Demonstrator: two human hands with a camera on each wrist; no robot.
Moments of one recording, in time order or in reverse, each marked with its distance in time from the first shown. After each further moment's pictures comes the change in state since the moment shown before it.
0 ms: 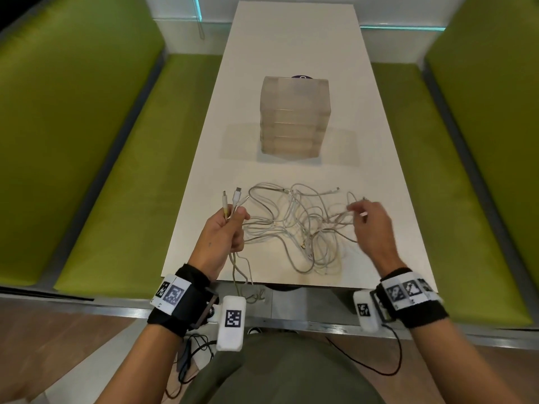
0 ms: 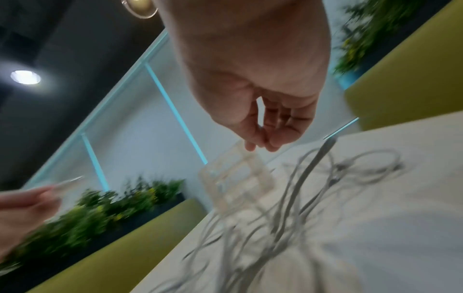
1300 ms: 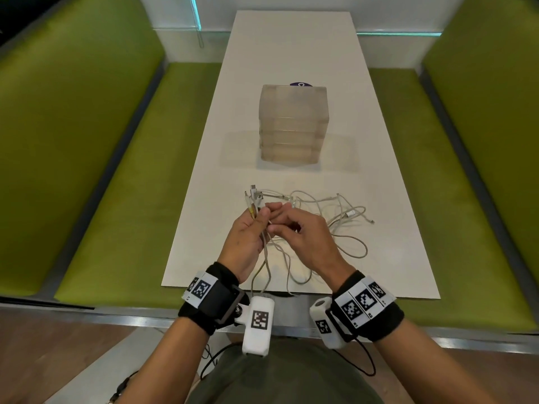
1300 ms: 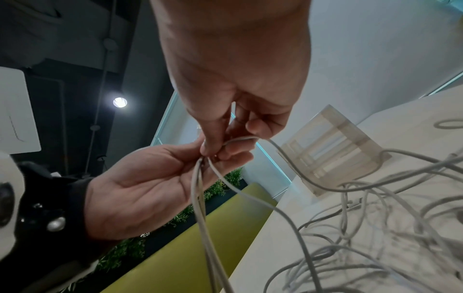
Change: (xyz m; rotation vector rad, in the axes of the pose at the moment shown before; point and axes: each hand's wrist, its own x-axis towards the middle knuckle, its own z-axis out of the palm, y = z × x) left_hand 0.011 0.001 0.044 -0.274 -0.159 0.048; right_hand -0.036 -0.108 0.034 0.481 -0.311 -0.271
